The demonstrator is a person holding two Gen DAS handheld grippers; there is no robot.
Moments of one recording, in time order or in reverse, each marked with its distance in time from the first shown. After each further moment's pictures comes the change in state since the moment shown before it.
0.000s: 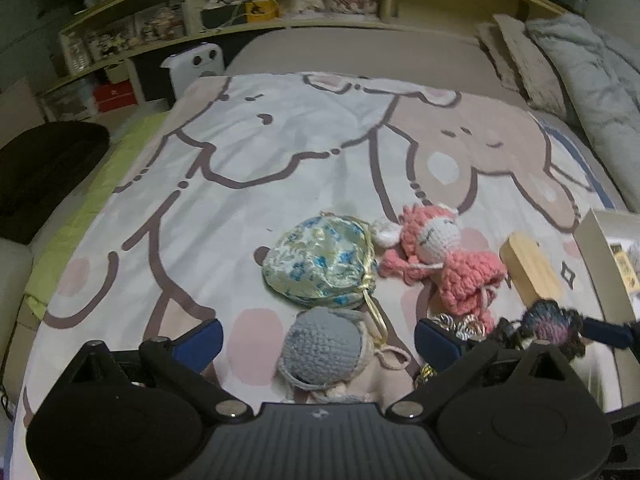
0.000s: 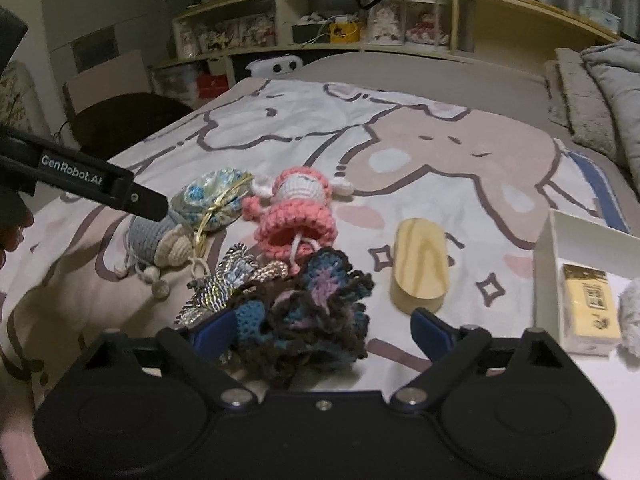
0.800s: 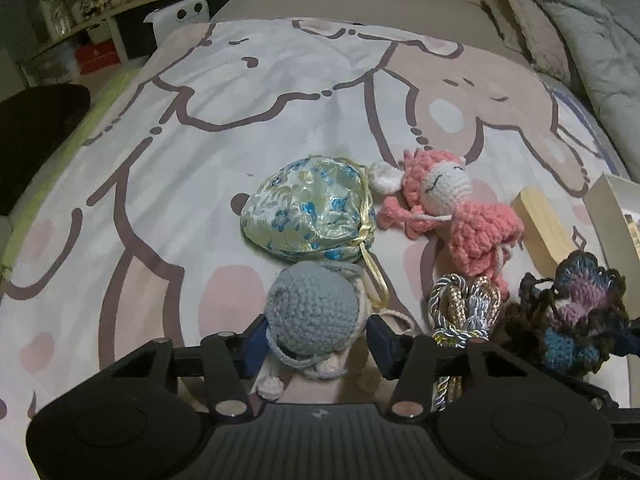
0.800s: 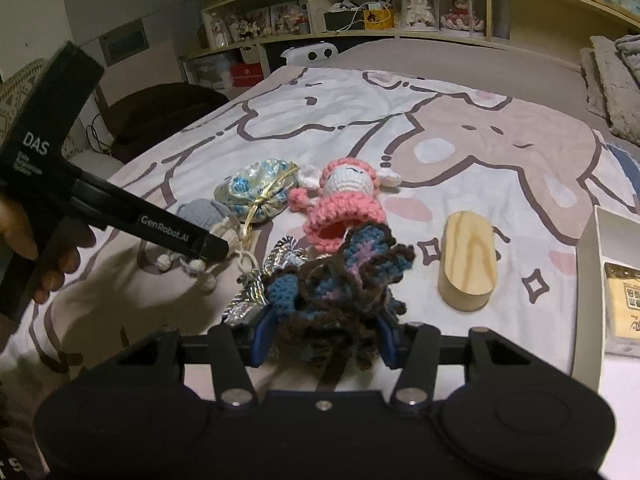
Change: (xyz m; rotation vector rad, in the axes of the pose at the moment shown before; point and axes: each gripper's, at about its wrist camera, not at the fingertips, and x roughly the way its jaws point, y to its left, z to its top) left arm 0.034 0.003 -0.012 -0.025 0.126 -0.039; right arm -0.006 0.007 0.006 0.017 0.040 0.102
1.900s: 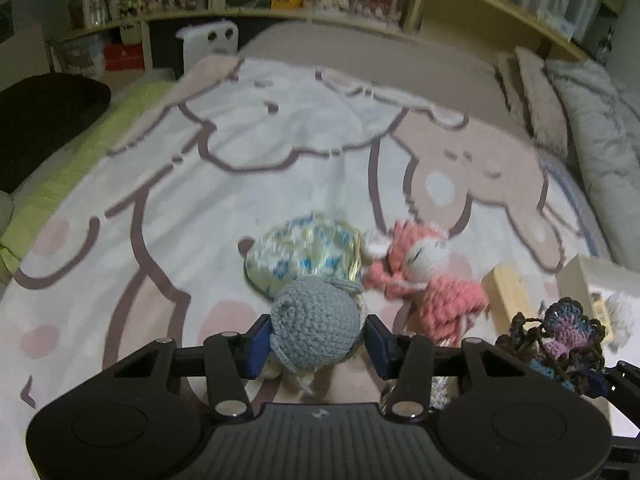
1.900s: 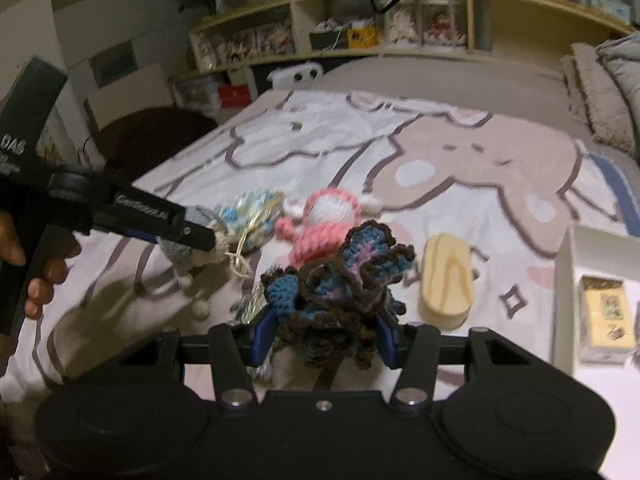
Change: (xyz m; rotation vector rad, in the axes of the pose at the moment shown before) left arm -0.039 0.006 0.009 -0.159 -0.142 -0.051; right arm -0.019 -0.010 0.012 0.030 -0.081 -0.038
